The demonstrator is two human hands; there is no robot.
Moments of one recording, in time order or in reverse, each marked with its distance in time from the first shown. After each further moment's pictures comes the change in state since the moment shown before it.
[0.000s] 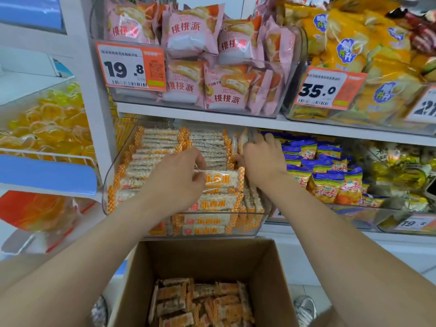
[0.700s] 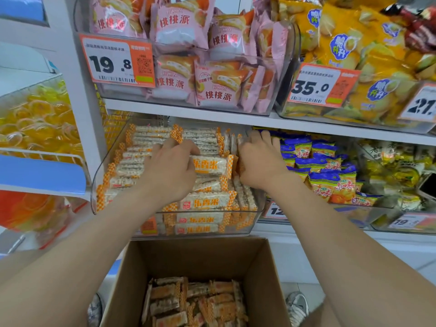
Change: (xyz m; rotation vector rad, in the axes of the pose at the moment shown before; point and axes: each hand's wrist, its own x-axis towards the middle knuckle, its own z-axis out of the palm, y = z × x) left_hand 0.020 -0.001 0.012 0.100 0.012 -0.088; right_hand -0.008 0.015 -0.012 0.010 -0.130 -0.096
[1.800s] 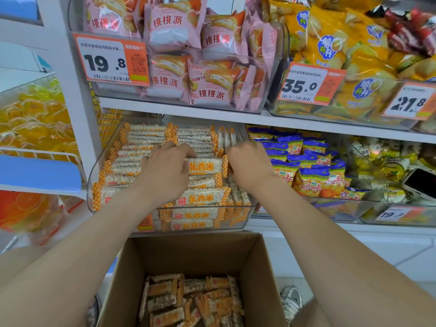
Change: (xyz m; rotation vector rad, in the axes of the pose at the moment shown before) left_hand -0.004 -0.005 0.006 0.003 -0.033 0.036; right_hand -0.011 -0.014 0.006 -0.052 0.088 -0.096
